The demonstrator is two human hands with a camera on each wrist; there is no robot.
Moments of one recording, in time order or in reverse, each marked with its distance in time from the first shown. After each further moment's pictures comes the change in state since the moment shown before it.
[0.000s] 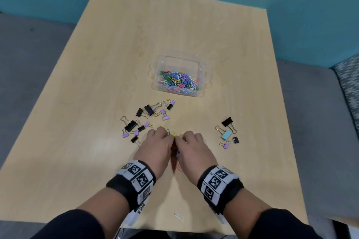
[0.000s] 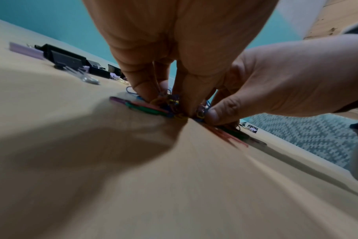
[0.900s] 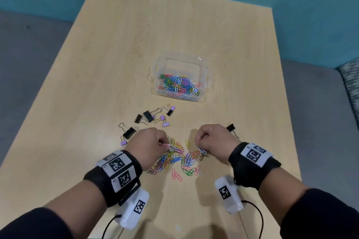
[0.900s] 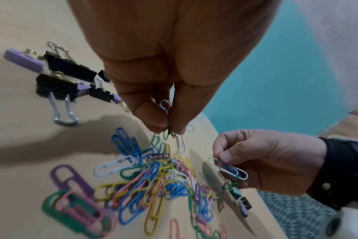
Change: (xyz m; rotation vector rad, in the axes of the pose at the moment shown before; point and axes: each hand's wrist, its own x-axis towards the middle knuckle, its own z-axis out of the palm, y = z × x) left_hand 0.026 -0.014 -0.051 -0.376 -0.151 -0.211; right_hand 0.039 0.060 -0.055 0.797 -0.198 0.402
